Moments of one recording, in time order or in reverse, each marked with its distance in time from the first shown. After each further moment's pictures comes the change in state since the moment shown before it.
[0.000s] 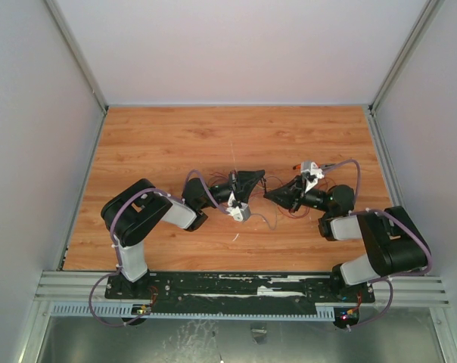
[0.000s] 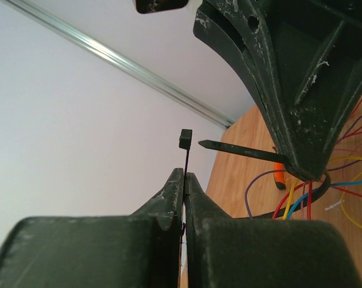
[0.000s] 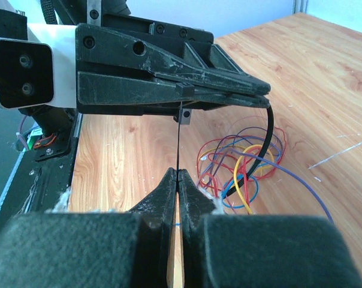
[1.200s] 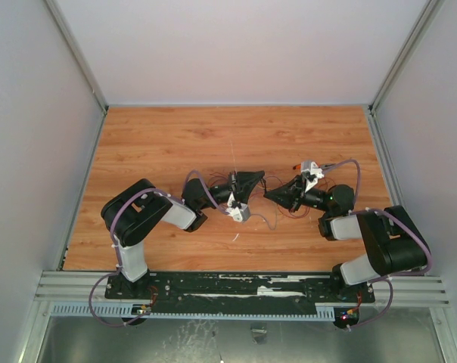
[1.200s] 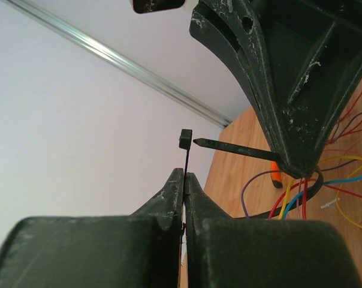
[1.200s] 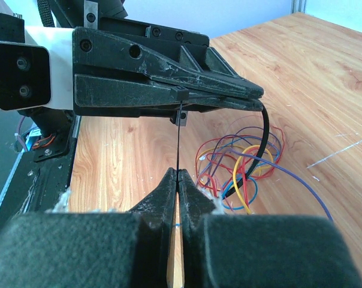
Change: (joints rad) left arm 0.000 0.000 -0.009 0.005 0.000 -0.003; right arm -0.002 -0.001 0.003 0.000 0.004 -0.002
